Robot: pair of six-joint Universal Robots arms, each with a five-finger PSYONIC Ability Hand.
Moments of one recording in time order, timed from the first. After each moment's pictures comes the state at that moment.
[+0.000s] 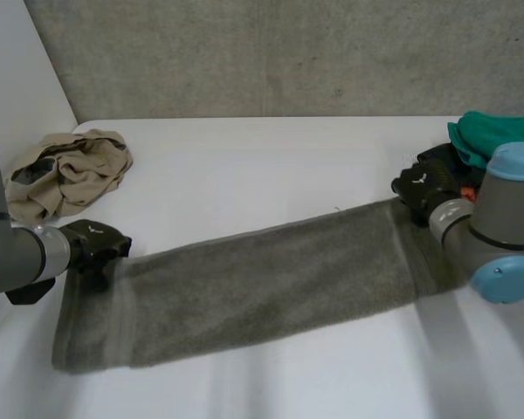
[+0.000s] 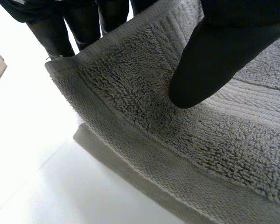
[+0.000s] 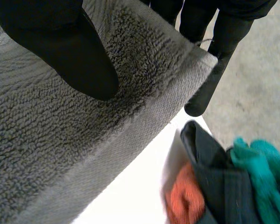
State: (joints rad) left arm 4.61 -2.08 -1.40 2.69 -1.36 3.81; right arm 1.81 -0.85 1.27 -0.17 1.43 2.36; left_hand 1.18 1.20 1.19 1.20 1.00; right_hand 1.14 1.18 1.19 1.20 1.02
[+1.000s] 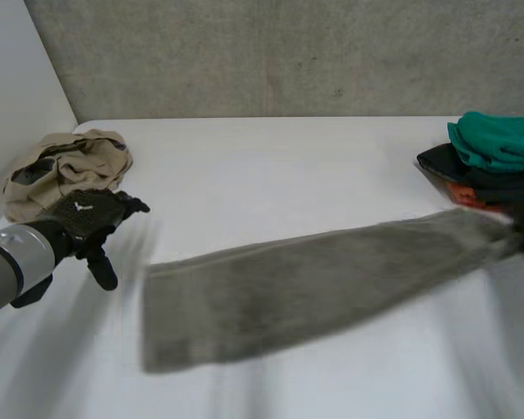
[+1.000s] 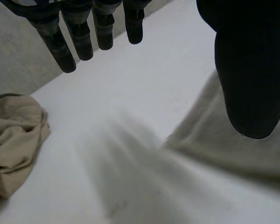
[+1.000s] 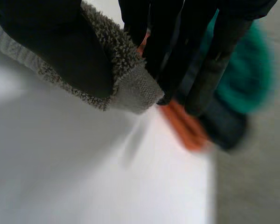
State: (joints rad) left arm 4.62 -1.75 -1.70 2.97 -1.23 3.60; right arm 1.41 -1.15 1.68 -0.21 1.40 2.38; left_hand 0.19 0.21 0.21 0.20 0.05; right_hand 1.10 1.18 1.18 1.19 1.01
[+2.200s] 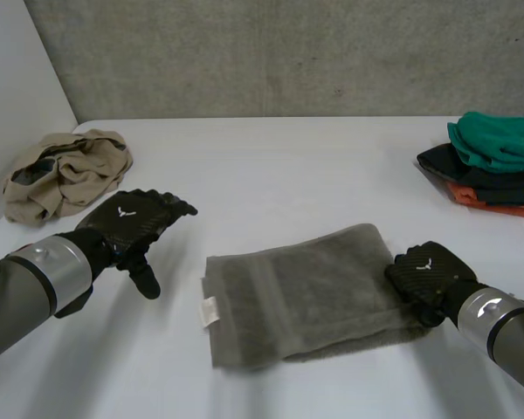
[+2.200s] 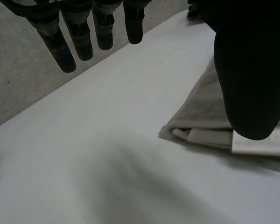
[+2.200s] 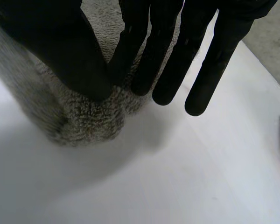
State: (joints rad) left arm 4.46 -1.71 -1.74 3.02 -1.21 3.52; right arm 1.75 -1.32 1.93 -0.07 1.25 2.38; left_hand 0.19 0.21 0.21 0.20 0.05; right_hand 1.09 1.18 1.18 1.18 0.99
